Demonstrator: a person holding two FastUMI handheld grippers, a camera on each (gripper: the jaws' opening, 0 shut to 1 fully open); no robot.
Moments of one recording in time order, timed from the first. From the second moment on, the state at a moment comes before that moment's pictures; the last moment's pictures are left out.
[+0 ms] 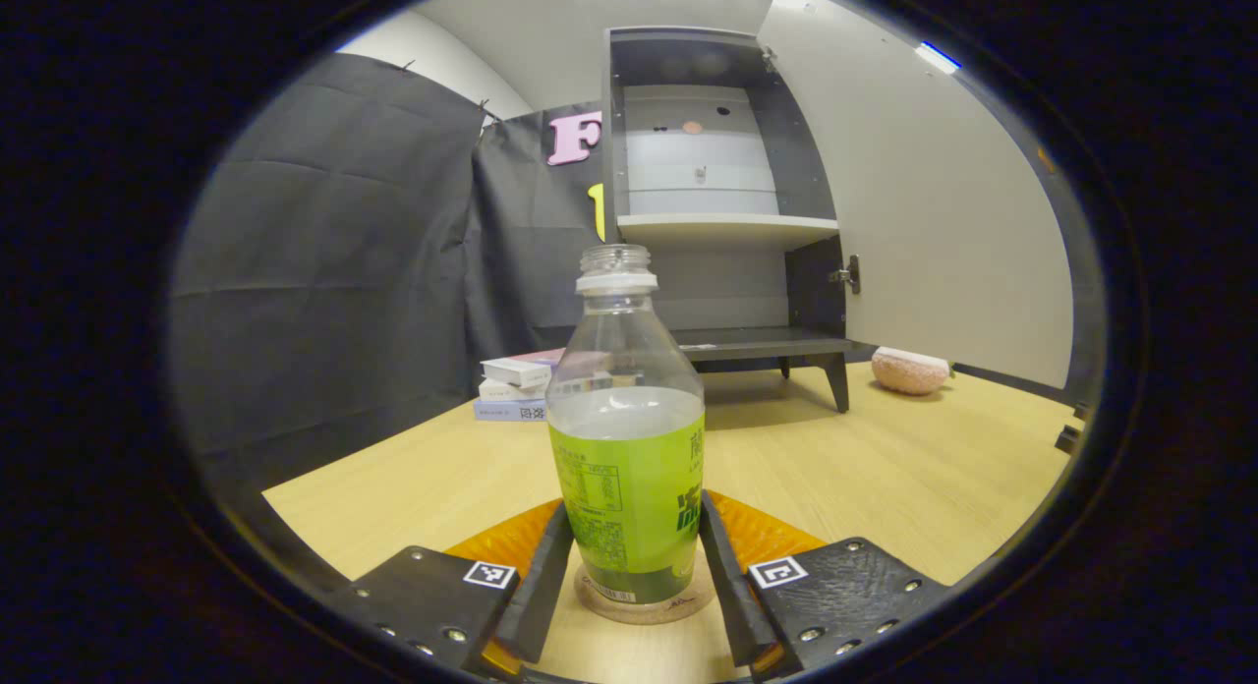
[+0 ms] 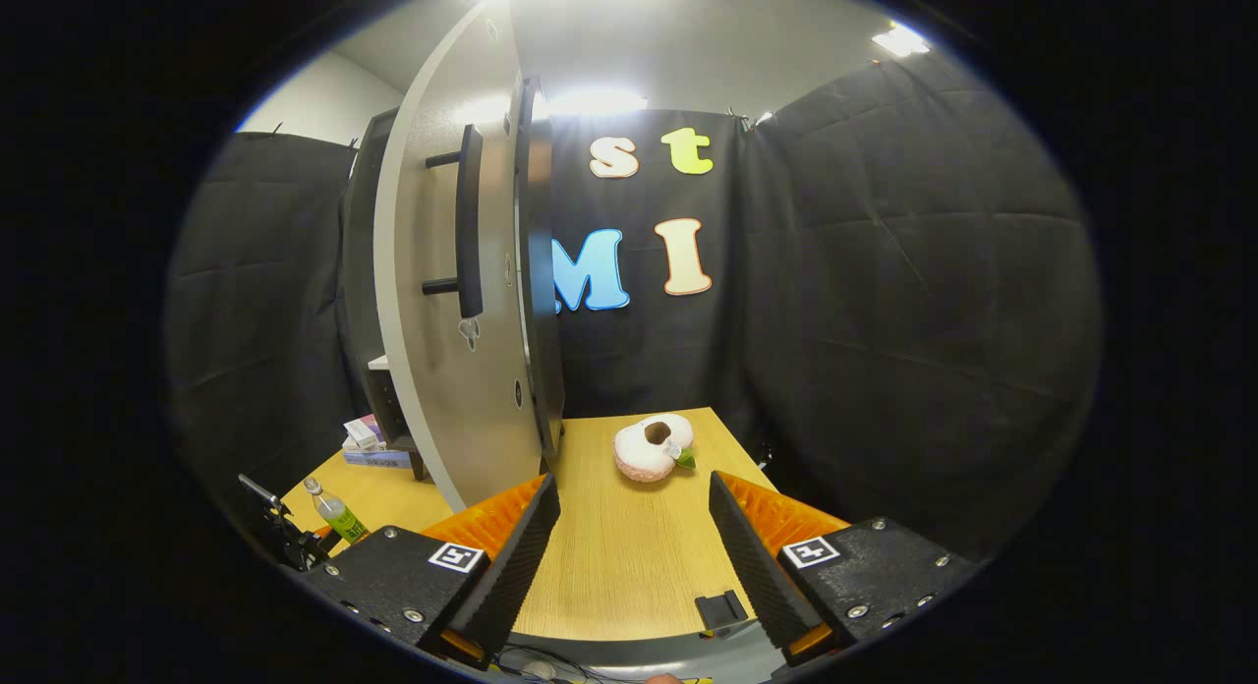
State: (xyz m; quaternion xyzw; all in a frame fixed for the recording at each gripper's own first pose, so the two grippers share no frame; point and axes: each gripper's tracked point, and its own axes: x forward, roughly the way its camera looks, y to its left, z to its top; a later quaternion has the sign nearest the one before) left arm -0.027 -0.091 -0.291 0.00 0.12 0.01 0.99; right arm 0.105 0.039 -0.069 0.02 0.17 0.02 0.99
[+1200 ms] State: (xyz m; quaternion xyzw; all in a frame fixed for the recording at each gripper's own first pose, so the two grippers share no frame) left arm -0.045 -0.050 -0.046 0.03 0.05 0.03 1.00; right arm 0.174 0.030 0.034 0.05 0.05 0.01 1.00
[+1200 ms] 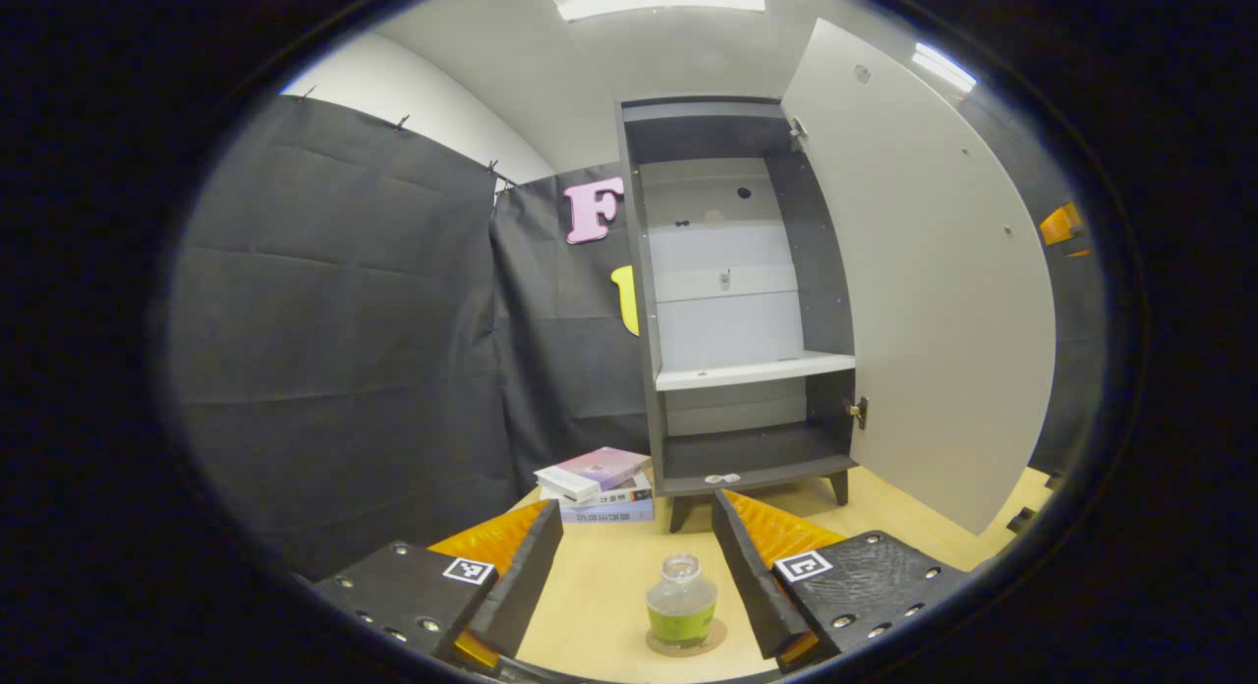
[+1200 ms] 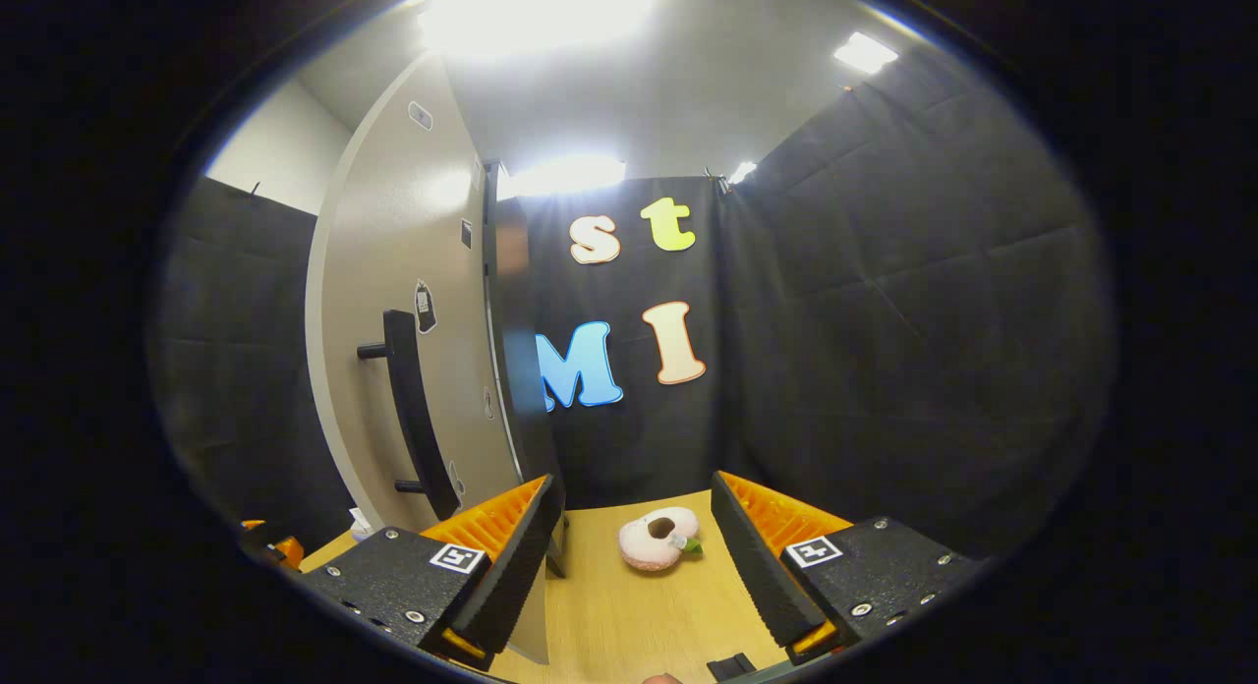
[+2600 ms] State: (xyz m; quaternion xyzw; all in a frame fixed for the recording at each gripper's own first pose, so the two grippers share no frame) left arm 0.036 0.073 -0.044 -0.01 0.02 -0.04 1.00; right arm 0.166 0.145 0.048 0.00 0.04 -0.08 1.00
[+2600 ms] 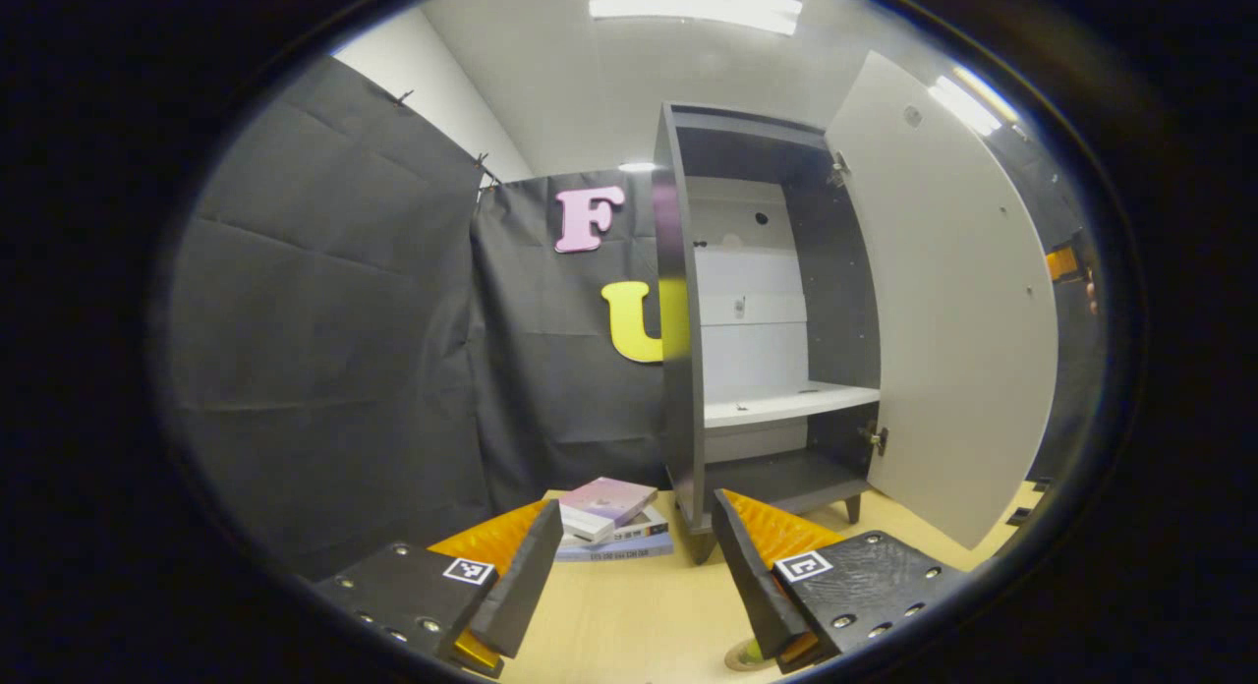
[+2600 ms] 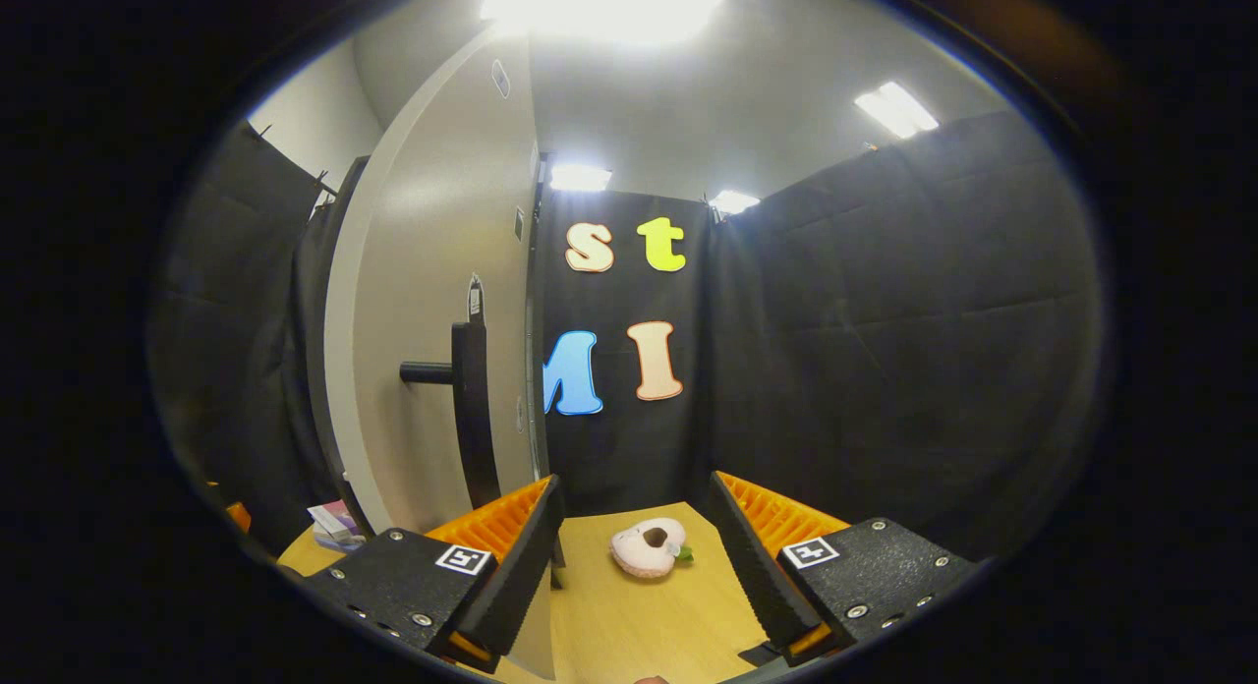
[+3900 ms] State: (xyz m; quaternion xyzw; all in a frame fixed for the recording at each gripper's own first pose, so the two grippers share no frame) left arm 0.041 0.130 -0.056 -0.01 0.02 -0.01 1.00; right arm 0.180 0.289 0.049 -0.01 0.00 0.05 1.00
